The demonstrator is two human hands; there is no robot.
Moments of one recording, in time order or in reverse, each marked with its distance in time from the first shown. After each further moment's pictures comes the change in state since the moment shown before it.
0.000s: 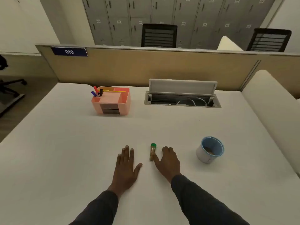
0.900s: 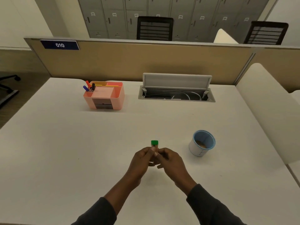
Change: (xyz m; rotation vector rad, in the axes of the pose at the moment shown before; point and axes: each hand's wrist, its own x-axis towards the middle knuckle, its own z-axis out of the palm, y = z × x) left_hand -0.021 0.128 -0.077 -1.182 -0.188 -0.210; right_hand -0.054 0.014 -0.072 0.729 -0.202 0.019
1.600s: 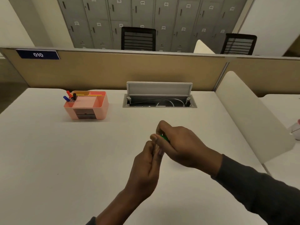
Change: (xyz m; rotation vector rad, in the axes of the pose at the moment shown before) left_hand -0.051 0.087 0.060 0.240 0.064 0.641; right_hand -0.017 -0.129 -0.116 -0.774 -0.012 -0.647
